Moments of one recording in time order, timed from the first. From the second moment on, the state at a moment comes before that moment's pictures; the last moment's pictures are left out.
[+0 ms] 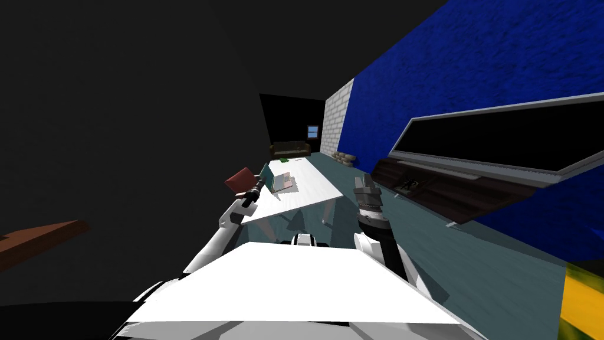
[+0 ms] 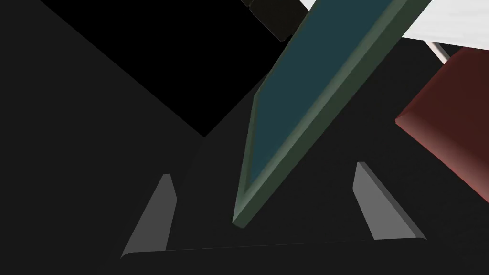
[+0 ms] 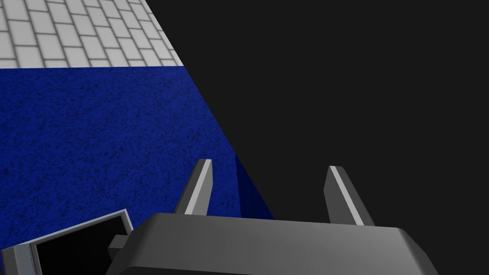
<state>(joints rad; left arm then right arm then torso) -0.01 0.47 0.07 -1.70 -0.28 0.26 0.00 0.49 -0.04 -0.04 -2.30 0.07 -0.48 -0.01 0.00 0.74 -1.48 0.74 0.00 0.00</state>
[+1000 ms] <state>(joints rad) 0.00 0.57 0.07 -1.72 -0.35 0.31 -0.06 0.49 -0.04 -0.04 -2.30 0.07 -0.48 -0.01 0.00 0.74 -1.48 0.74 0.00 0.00</state>
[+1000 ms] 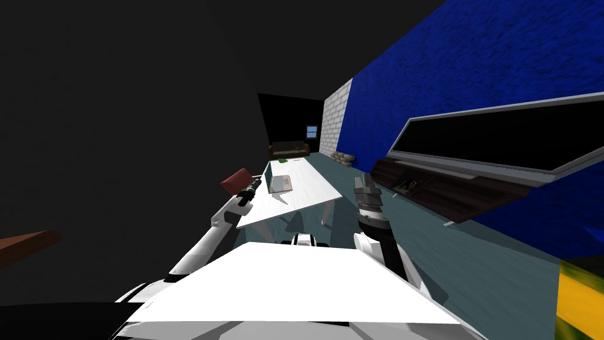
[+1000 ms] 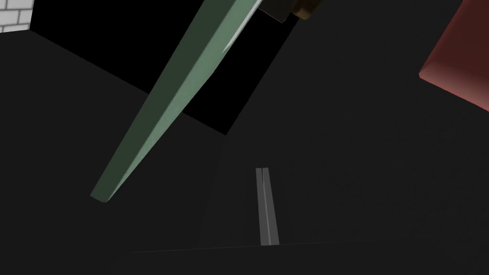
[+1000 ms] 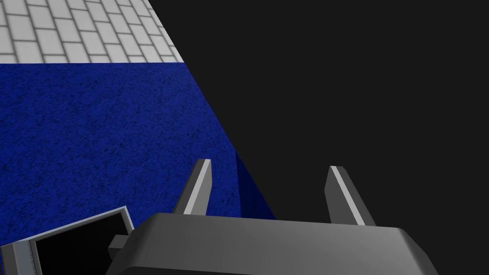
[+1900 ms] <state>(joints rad) 0.03 0.68 0.05 -1.75 -0.39 0.43 -0.13 0.49 -0.04 -0.04 -2.30 0.07 -0.48 -0.01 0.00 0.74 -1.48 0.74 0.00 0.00</state>
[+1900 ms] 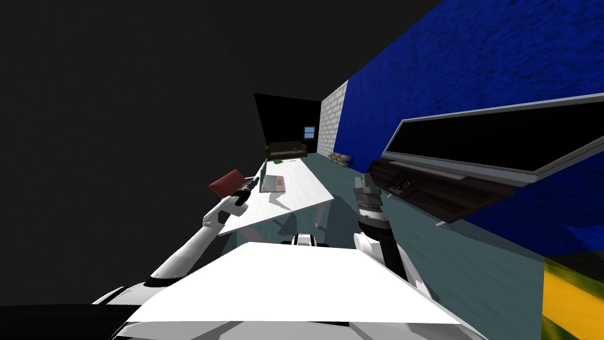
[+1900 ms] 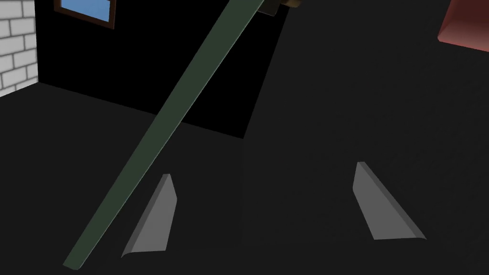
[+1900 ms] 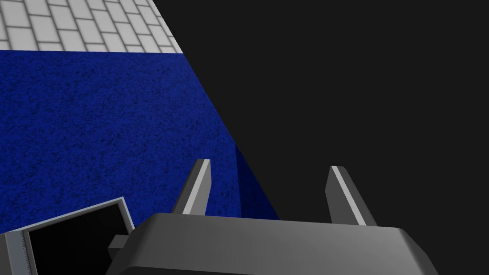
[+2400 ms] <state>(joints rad) 0.05 0.71 0.04 -1.76 -0.42 0.44 -0.15 0.49 -0.04 -0.04 -2.30 0.07 -0.48 -0.01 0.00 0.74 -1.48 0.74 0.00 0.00</state>
